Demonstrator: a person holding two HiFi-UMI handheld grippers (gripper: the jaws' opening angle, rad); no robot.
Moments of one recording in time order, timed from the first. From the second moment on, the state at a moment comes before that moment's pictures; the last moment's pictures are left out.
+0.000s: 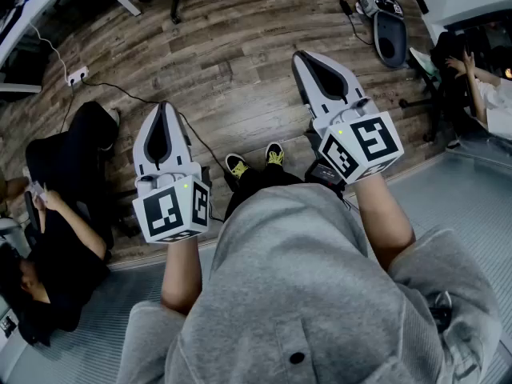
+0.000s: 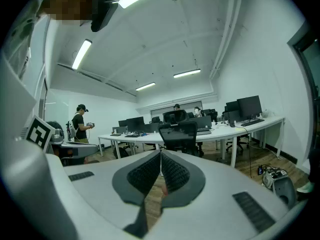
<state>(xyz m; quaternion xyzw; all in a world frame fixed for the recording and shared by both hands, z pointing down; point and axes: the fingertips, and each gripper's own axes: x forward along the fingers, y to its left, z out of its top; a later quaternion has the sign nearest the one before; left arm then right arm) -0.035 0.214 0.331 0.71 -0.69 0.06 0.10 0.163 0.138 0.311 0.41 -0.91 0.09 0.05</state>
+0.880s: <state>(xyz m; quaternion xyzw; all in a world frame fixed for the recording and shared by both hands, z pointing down) -0.098 0.230 0.312 0.72 -0.68 0.01 0.10 0.108 0.158 0.286 0.42 -0.90 0.06 0.05</state>
